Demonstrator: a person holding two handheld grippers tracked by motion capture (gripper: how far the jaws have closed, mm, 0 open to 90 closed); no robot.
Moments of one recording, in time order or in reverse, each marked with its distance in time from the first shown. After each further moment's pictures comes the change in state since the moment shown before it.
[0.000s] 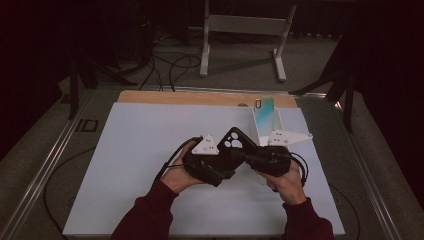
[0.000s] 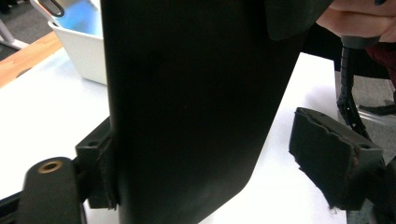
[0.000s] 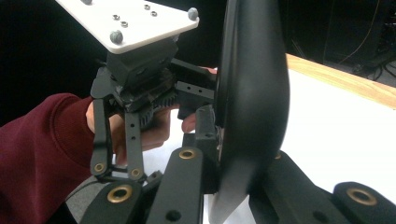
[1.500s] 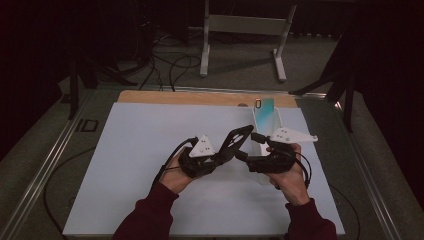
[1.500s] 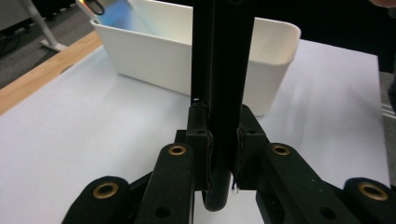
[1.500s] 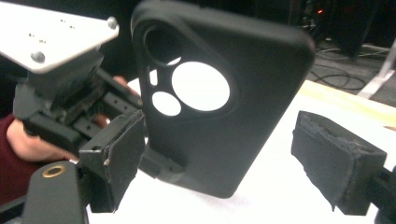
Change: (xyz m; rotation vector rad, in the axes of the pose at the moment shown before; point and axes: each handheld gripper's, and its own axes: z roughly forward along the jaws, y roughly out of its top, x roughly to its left) left arm 0.004 -0.010 -0.001 -0.005 0.128 0.007; right arm 0.000 0.004 -0.004 -0.014 -0.287 0.021
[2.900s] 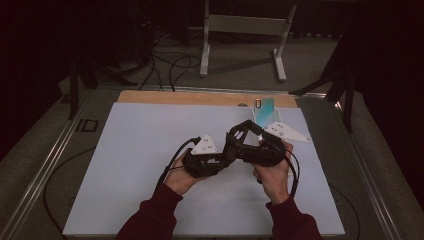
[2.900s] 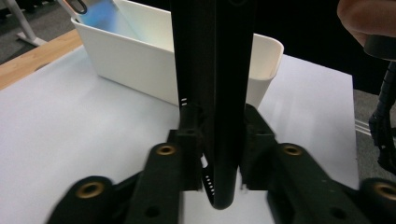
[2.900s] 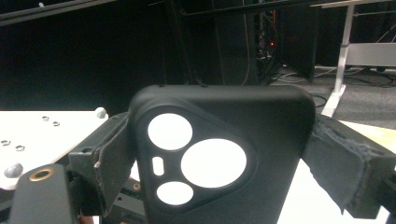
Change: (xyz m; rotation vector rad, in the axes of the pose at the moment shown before) left arm -0.003 0.003 0.006 -0.024 -0.069 -0.063; right arm 0.020 0.014 0.019 -0.160 -0.147 0.117
